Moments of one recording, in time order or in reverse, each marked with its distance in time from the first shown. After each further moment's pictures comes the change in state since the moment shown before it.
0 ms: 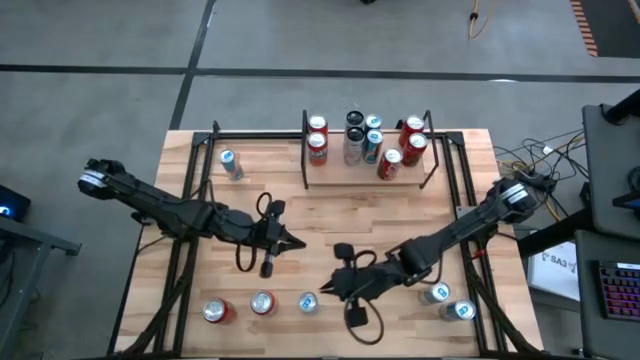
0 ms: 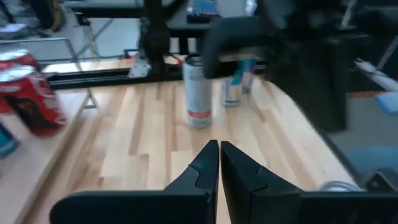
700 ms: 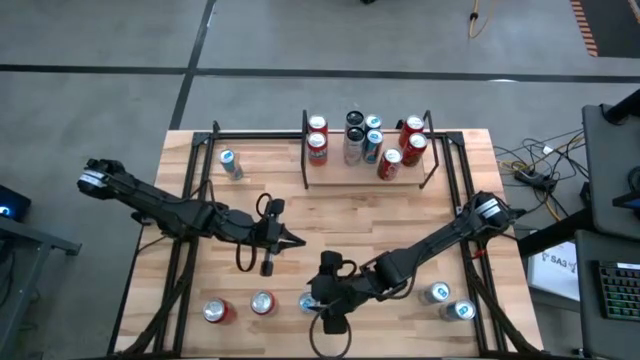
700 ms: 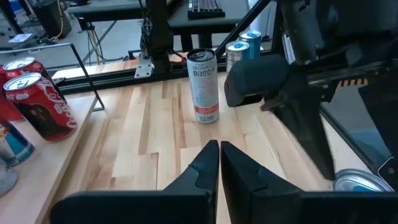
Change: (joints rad) left arm 0.000 -0.003 -0.002 -0.018 -0.016 0.068; right arm -0.004 0.207 0.258 -0.202 0.021 0.174
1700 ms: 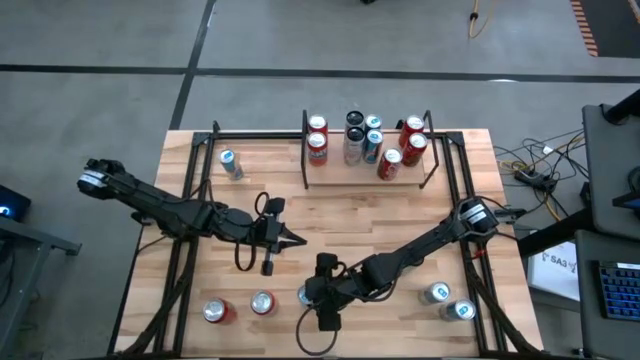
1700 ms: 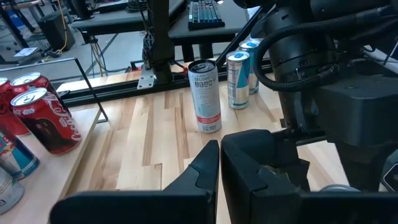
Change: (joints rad) left arm 0.001 0.000 0.000 0.040 -0.001 0.037; right arm -0.032 0.097 -0.003 -0.008 -0.049 -0.011
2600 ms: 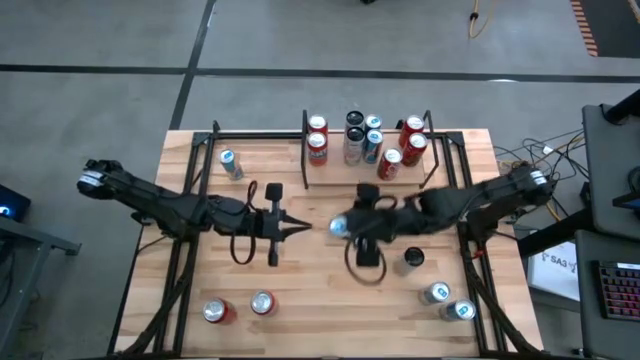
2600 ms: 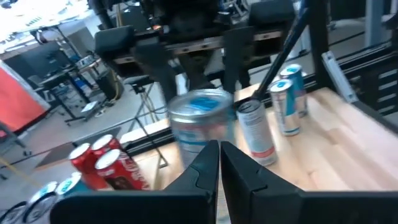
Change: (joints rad) left arm 0.040 0.000 0.098 0.043 -0.086 0.288; right arm -0.173 -0.530 -0.107 -0.321 0.122 -0.271
